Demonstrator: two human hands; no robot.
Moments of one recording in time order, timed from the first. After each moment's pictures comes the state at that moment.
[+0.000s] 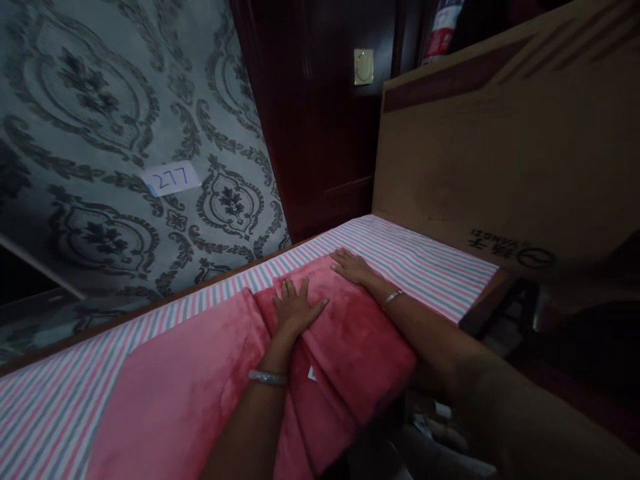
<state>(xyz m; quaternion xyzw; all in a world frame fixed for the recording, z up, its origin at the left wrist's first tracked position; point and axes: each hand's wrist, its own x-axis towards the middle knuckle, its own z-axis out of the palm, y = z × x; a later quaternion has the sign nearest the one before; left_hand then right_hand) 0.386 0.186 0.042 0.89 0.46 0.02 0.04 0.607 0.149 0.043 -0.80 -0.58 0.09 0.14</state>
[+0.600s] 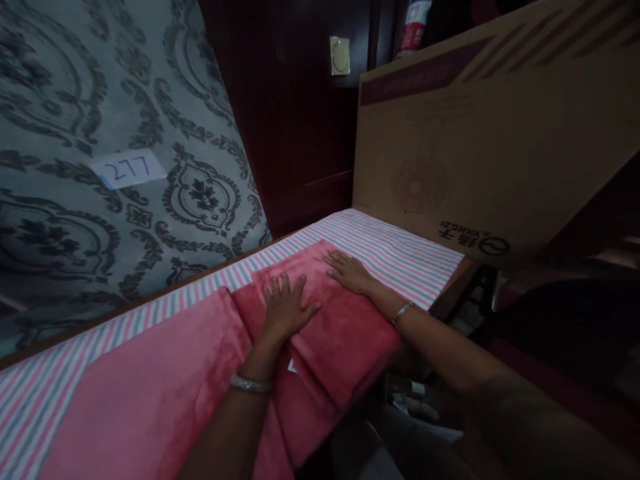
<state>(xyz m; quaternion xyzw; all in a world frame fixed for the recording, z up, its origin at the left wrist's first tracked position) 0.392 0.168 0.039 0.93 0.36 0.03 -0.01 0.614 0.093 0.023 -0.79 -0.60 0.04 0.14</state>
